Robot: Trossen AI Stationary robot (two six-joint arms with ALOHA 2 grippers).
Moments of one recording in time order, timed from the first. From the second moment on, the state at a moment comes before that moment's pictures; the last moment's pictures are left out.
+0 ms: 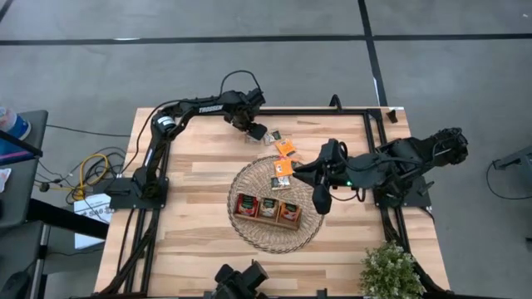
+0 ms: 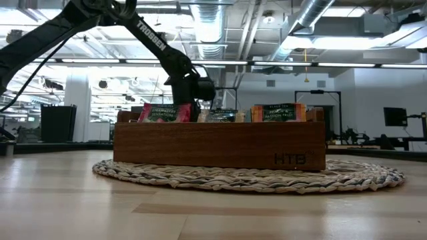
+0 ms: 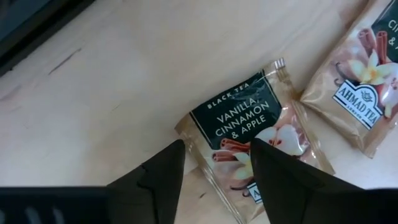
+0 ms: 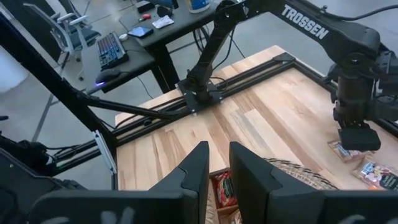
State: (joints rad) left arm 0.66 2.22 1.67 -0.79 0.07 -0.30; right arm 0.43 1.44 1.79 -0.85 0.54 0.55
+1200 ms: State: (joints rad) left arm 0.65 2.06 1.67 -0.91 0.18 -0.17; right arm 0.43 1.44 1.79 -0.85 0.54 0.52
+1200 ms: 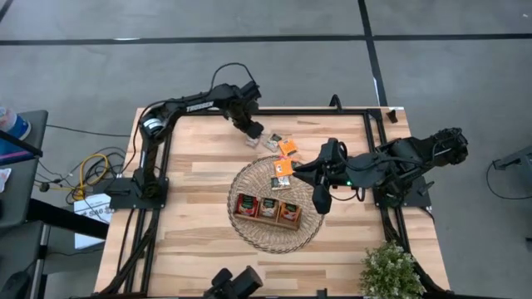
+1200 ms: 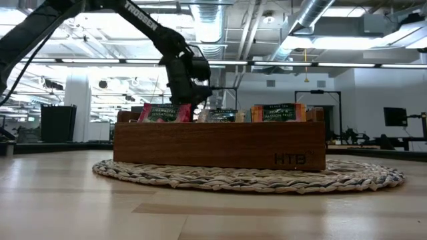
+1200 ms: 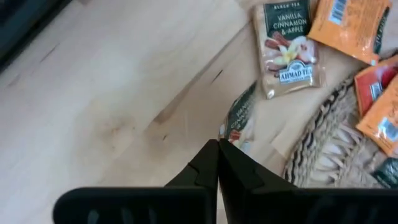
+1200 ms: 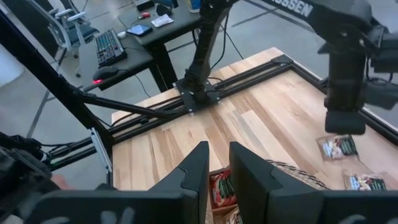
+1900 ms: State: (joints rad) left arm 0.59 1.65 1.67 -0.98 0.19 -0.23; right arm 0.35 1.44 1.79 -1.10 0.65 0.60
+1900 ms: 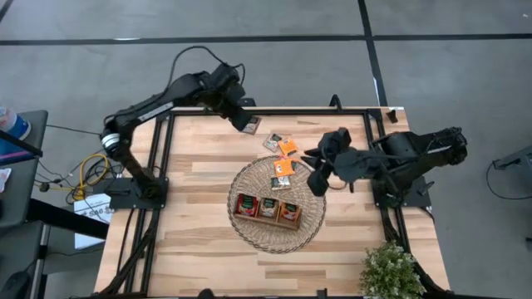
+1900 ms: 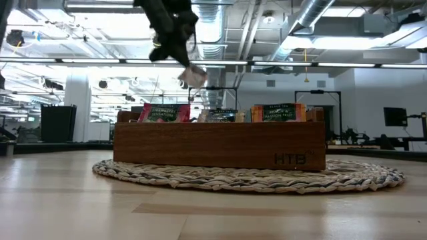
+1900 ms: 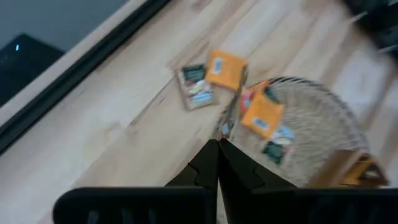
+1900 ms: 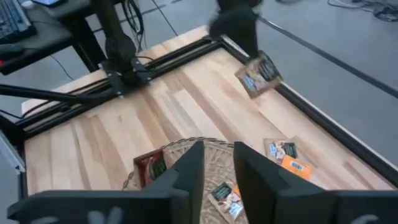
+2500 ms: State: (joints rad) left arm 0.43 1.37 1.67 -0.82 0.20 -0.36; right arm -0.04 1.45 1.79 -0.73 0.11 0.24
